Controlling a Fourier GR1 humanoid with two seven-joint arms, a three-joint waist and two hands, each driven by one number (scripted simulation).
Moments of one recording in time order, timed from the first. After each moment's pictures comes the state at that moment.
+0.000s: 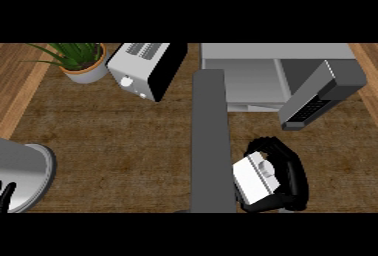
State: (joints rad) left arm 0.57 0.02 0.26 -2.08 0.26 -0.40 -0.29; right arm 0.07 -0.01 0.24 -1.62 -0.14 -0.10 -0.33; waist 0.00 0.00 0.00
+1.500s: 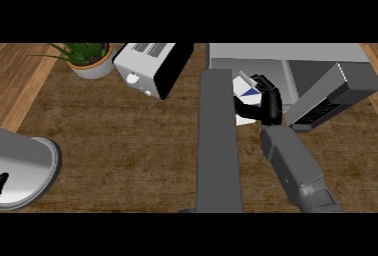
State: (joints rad) left arm 0.45 0.09 0.39 -1.94 0.31 -0.49 -0.26; right arm -0.75 -0.06 -0.12 -0.45 -0.12 -0.31 -0.72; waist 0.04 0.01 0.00
